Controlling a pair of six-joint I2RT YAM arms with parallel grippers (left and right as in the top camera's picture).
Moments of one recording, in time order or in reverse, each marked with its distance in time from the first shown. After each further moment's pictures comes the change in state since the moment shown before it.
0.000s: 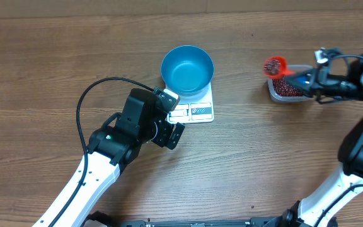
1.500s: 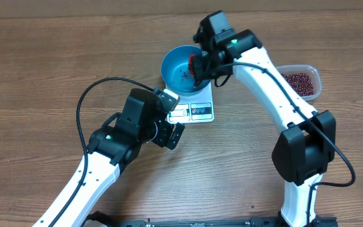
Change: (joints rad) left arm 0.000 0.000 0.000 -0.001 0.000 0.000; right arm 0.865 0.004 0.288 0.470 1.118 0.778
